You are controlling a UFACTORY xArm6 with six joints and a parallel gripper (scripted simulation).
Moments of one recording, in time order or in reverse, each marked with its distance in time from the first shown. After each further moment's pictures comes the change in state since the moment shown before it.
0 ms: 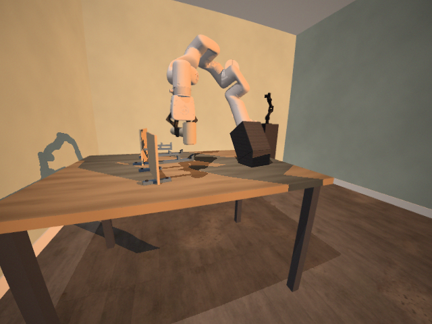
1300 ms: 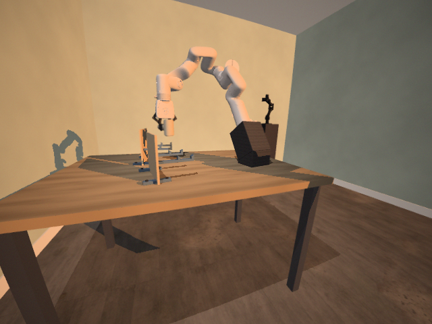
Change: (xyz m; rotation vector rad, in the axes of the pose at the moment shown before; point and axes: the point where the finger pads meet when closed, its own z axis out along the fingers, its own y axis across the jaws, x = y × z) arm 0.281 -0.013 -0.013 -0.005 0.002 0.003
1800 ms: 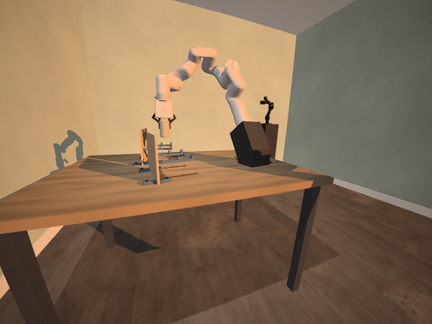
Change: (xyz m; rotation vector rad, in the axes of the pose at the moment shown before) arm 0.019 0.001 -0.003 0.004 -0.005 0.228
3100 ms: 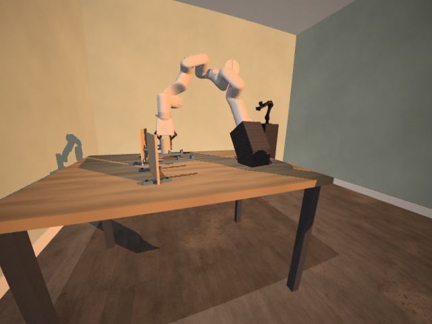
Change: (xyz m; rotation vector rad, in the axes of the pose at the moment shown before) arm 0.000 0.002 0.100 -0.001 0.003 0.018
